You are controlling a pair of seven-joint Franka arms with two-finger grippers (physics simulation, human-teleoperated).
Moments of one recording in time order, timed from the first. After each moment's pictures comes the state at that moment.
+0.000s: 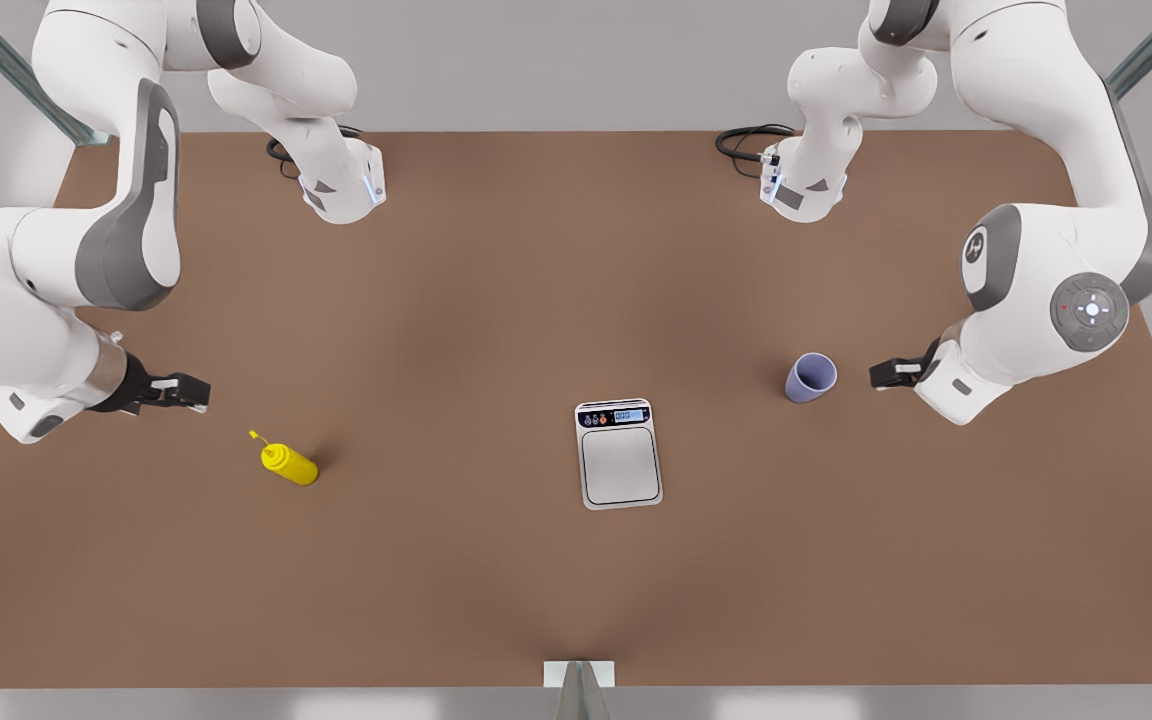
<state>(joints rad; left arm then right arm) -0.13 0.26 0.04 -1.46 0.00 1.56 -0.13 -0.01 0.33 0.00 -1.31 -0.01 1.56 -0.05</state>
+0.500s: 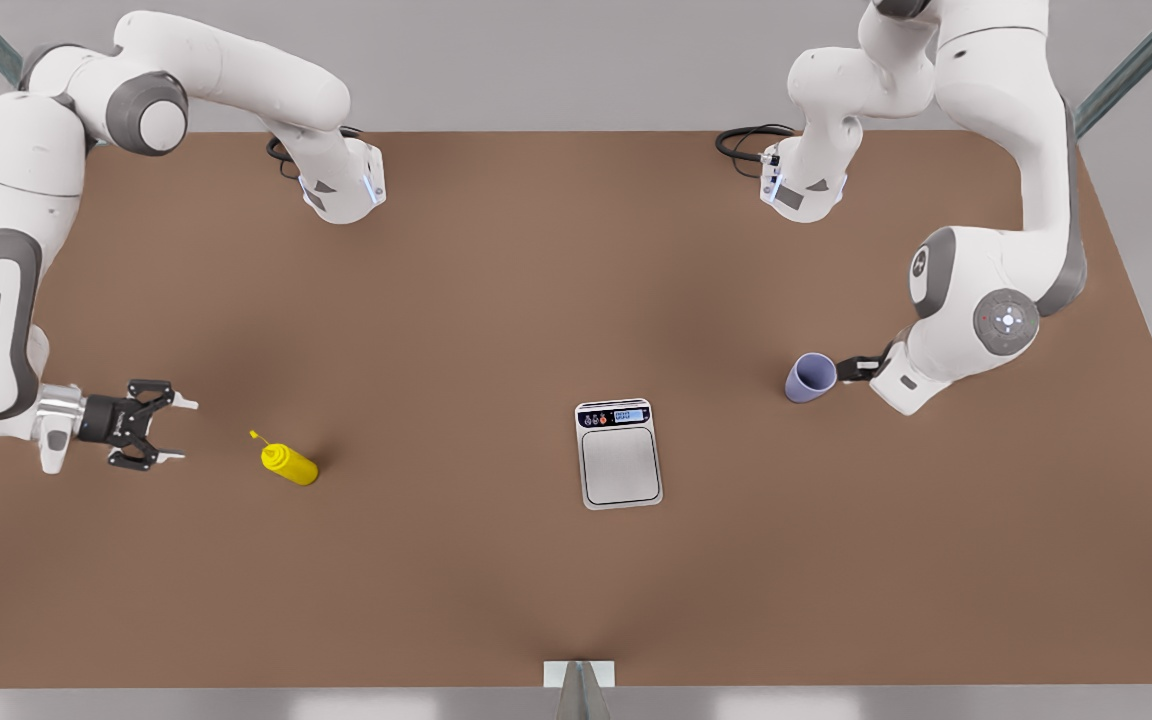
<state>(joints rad) -0.13 0.15 0.04 -1.91 0.00 1.86 -0.13 -0.50 0.68 0.00 -1.54 0.73 1.62 -1.87</state>
